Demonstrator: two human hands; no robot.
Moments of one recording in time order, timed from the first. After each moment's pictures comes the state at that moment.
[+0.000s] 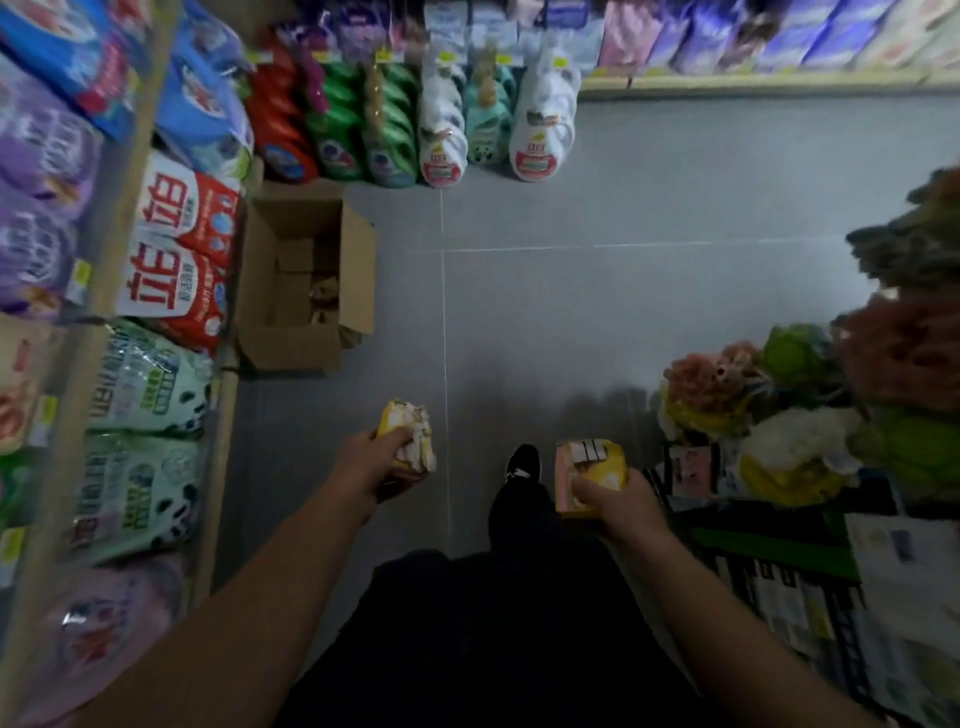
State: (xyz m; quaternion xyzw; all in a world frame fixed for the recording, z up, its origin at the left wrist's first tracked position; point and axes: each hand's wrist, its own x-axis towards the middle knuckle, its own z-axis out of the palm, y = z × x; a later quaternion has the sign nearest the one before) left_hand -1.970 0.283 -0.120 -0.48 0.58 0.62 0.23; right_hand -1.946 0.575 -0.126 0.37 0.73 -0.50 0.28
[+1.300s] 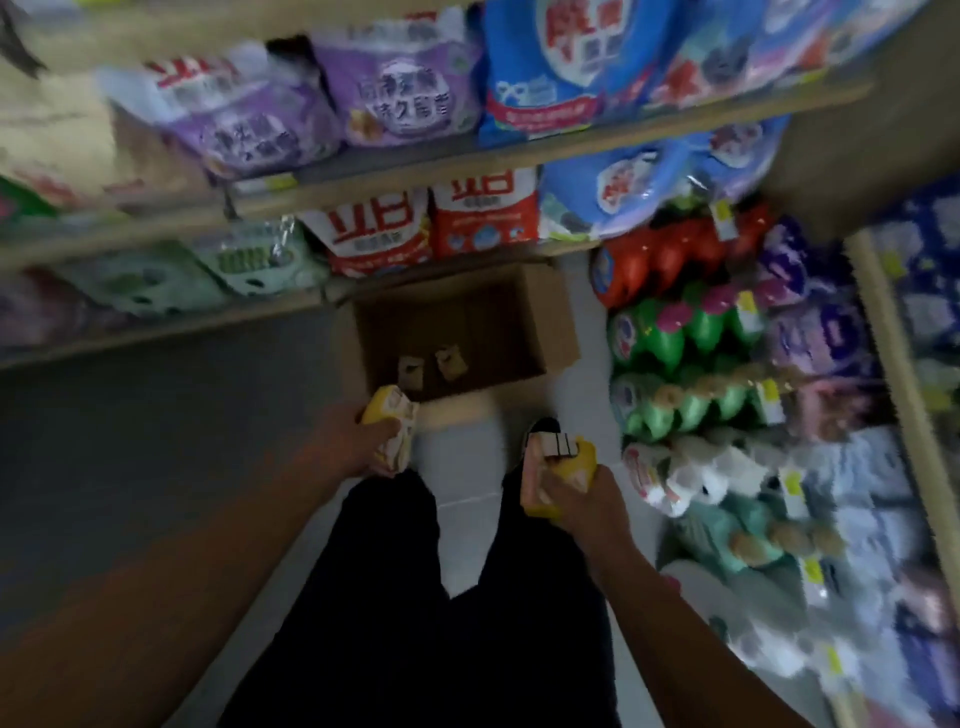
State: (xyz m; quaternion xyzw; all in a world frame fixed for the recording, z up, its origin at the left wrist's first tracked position) left_hand -2.476 0.015 -0.191 -0.75 0.32 0.57 -0.04; right_hand -2.745 0.112 -0.198 -0.17 0.81 -0.17 0.54
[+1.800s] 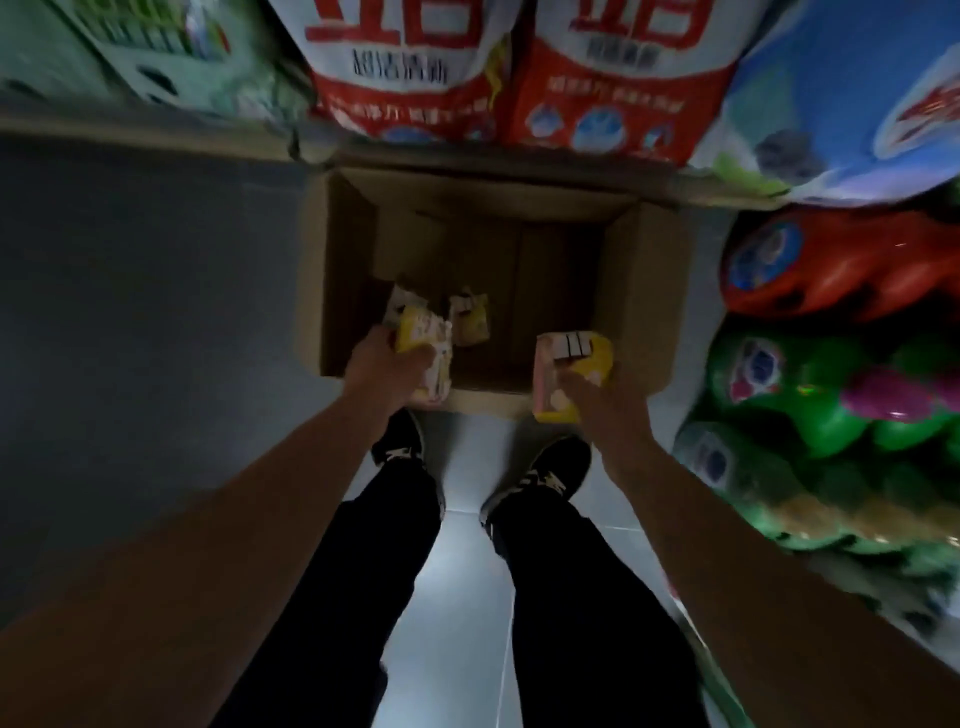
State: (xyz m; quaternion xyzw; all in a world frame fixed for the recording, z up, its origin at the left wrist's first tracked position) left_hand -2.519 -0.074 -0.546 -0.83 0.17 0.52 -0.13; right_hand -2.751 -0.088 -0.556 -0.30 0.77 -0.05 0.57
